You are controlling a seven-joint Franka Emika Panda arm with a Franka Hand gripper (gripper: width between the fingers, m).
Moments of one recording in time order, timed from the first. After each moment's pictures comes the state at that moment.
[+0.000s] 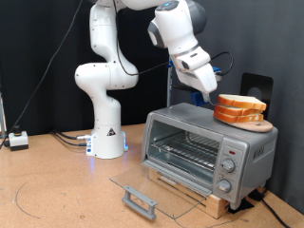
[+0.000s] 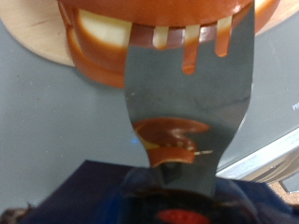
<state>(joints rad) -0.07 -0.43 0.34 -2.48 0.64 2.19 -0.78</state>
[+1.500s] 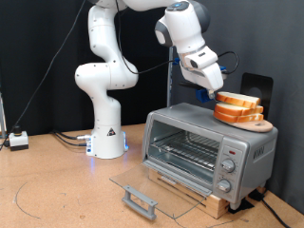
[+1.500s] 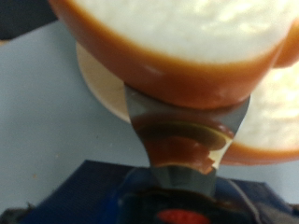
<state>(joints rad) -0.03 -0.50 0.40 -2.54 0.72 2.17 -0.76</state>
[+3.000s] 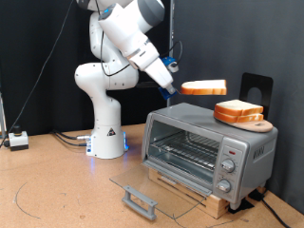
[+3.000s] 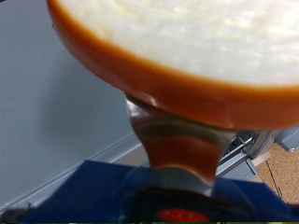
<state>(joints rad) -0.12 -0.65 0.04 -2.67 0.81 2.01 -1.04</state>
